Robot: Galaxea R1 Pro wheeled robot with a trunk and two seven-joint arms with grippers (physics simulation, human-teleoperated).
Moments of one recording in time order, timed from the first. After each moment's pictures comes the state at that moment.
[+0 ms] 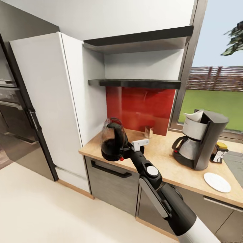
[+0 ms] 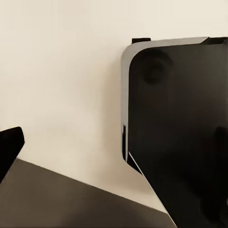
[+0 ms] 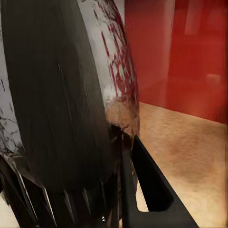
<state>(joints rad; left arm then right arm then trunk) -0.05 0.08 -0.07 -0.05 0.06 -0.08 0.01 -0.58 0.01 0.58 -1.49 -0.31 0.35 -0.31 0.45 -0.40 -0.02</state>
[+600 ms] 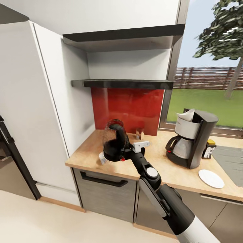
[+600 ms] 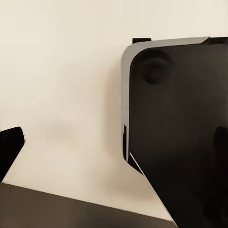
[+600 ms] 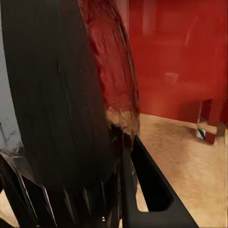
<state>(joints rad) -0.05 0.08 -0.07 -0.05 0.06 -0.08 0.01 -0.58 0.01 0.57 -1.42 -0.31 0.28 -0.32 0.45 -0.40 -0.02</state>
